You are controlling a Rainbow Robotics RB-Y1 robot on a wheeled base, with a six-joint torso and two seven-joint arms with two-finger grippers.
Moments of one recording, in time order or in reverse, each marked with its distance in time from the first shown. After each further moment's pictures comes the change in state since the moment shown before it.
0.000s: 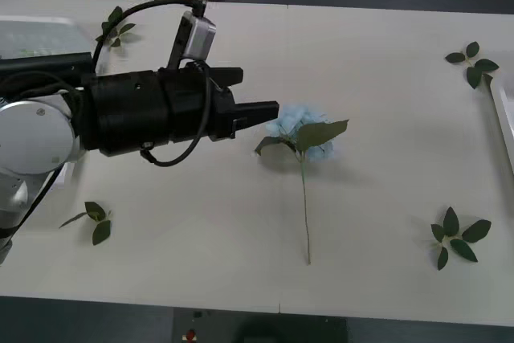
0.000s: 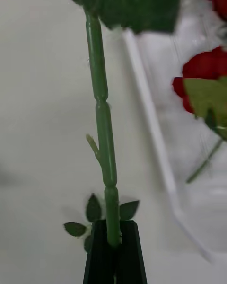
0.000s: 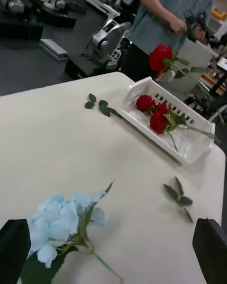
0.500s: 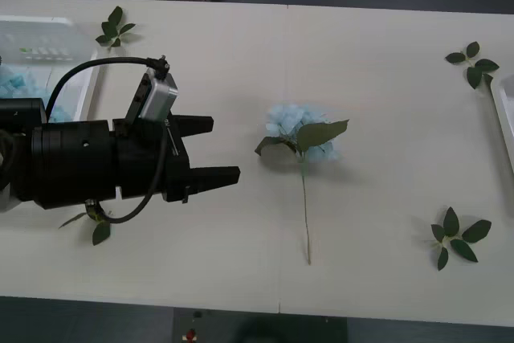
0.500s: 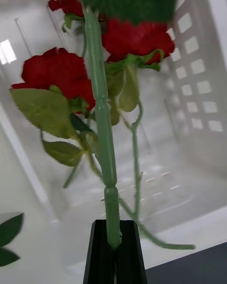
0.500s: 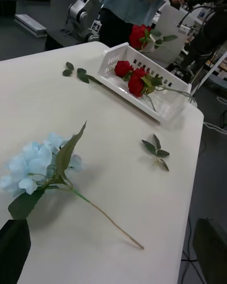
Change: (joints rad) right arm -0.214 -0.139 0.151 0.459 0.322 -0.058 0.198; left arm 0.197 0.277 -0.001 -0.171 0.223 -0.056 -0.154
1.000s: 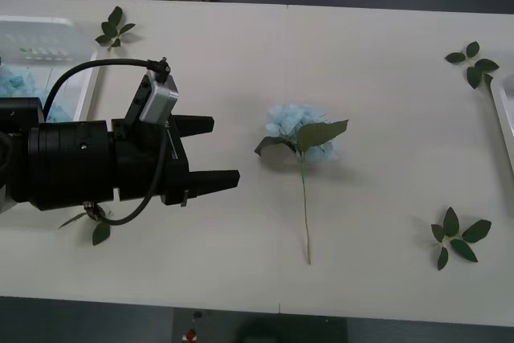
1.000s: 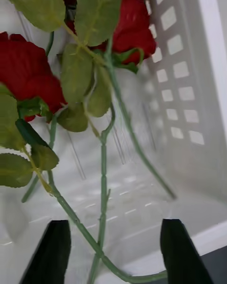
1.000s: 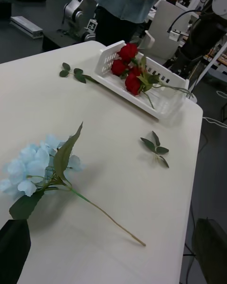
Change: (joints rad) right arm -0.016 0.000 0.115 0.084 0.014 -0.141 0.040; left arm 0.000 0.015 0.000 -0.020 0.000 0.000 -0.019
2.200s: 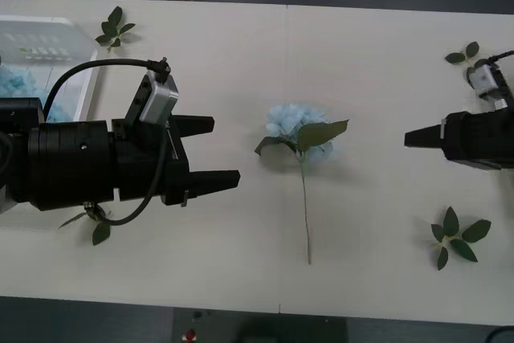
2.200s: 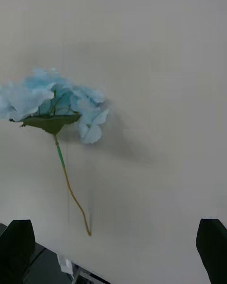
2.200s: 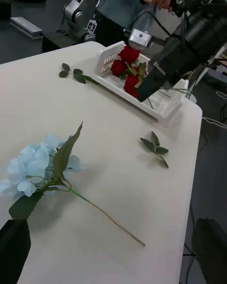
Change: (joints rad) right arm -0.022 0.535 0.134 -0.915 -0.123 0.349 -0.449; left arm 0.000 0.000 0.000 -0.001 0.000 0.000 0.000
